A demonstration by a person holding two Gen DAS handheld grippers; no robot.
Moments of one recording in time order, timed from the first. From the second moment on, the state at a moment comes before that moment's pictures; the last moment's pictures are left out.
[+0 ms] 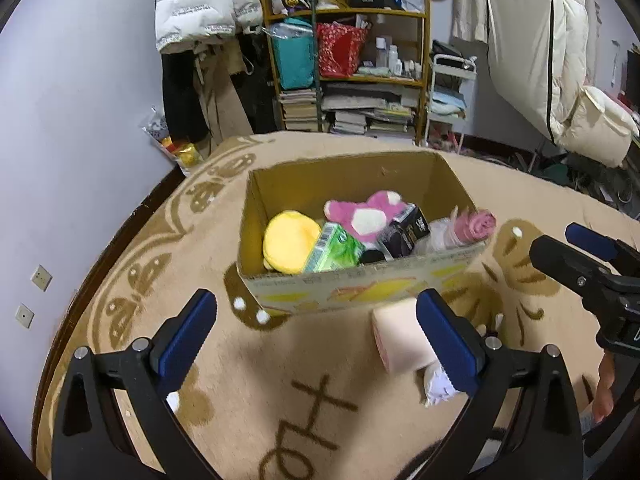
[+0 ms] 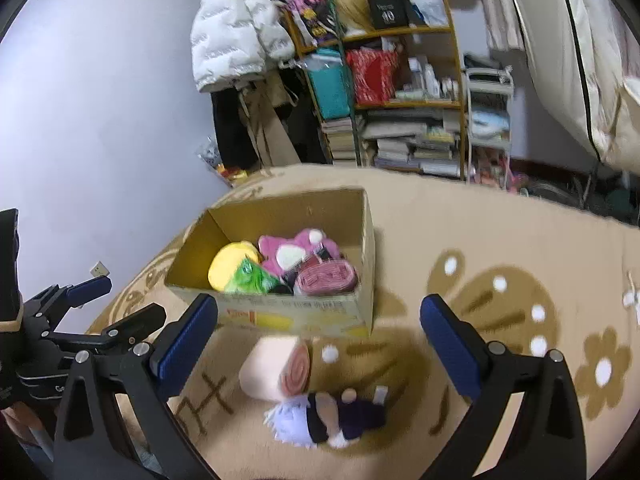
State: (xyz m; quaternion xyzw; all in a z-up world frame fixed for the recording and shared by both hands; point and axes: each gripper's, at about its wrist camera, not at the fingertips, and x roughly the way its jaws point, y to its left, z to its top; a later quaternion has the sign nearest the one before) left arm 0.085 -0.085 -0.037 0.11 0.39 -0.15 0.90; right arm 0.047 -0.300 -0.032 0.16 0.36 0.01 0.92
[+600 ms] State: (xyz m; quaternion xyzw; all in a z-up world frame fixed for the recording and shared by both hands) left arm 0.086 -0.116 -0.074 0.14 0.44 -0.19 0.87; right arm 0.049 -0.318 -0.088 0.22 0.45 -0.02 0.86
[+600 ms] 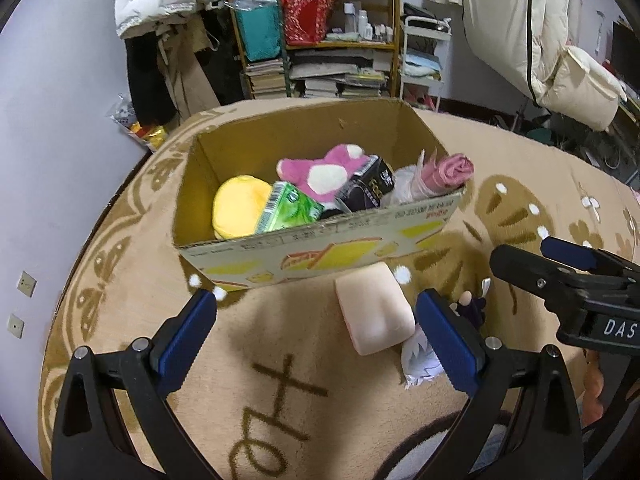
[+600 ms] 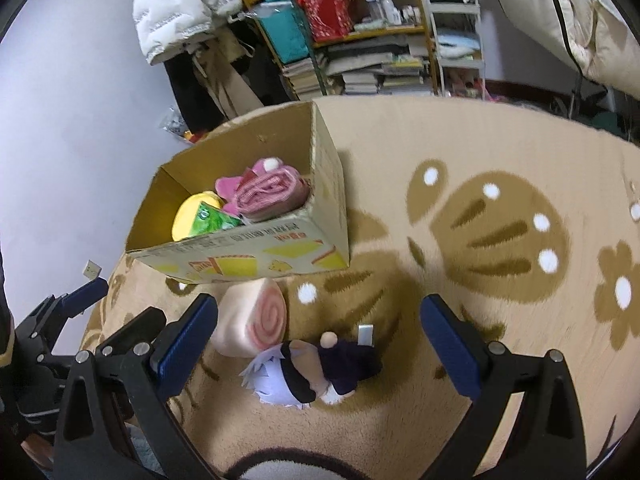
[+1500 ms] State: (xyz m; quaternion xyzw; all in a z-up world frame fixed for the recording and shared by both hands) left arm 0.111 -0.156 -0.134 0.18 0.49 -0.22 0.82; right arm 0.077 -0.324 -0.153 0.29 0.53 -0.02 0.80
